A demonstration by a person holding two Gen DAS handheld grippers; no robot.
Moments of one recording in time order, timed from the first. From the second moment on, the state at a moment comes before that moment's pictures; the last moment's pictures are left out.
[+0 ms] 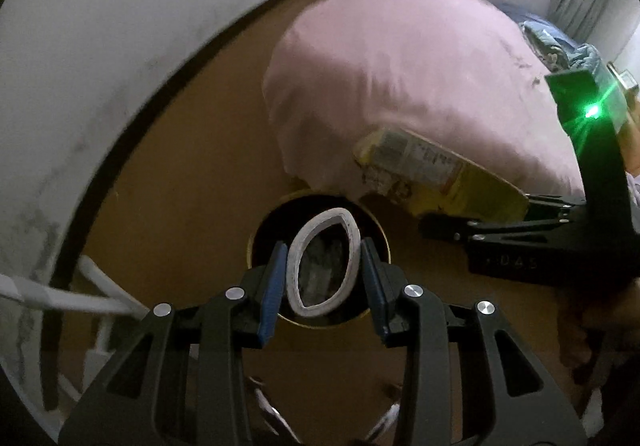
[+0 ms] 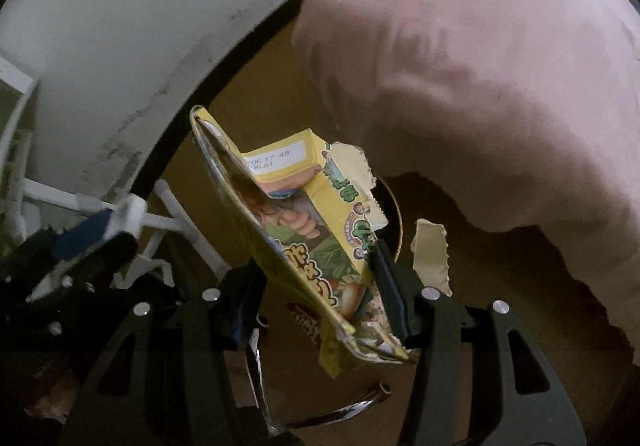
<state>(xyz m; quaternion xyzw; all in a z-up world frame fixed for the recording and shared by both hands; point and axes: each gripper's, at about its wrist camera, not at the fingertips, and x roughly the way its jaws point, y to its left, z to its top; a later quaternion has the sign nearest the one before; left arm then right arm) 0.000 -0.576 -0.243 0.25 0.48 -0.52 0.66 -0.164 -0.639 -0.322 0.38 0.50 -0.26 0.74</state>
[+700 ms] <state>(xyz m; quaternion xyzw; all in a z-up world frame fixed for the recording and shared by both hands) -0.005 -0.579 -0.272 0.24 0.50 -0.51 0.66 -0.148 -0.652 -0.337 0.40 0.49 -0.24 0.74</state>
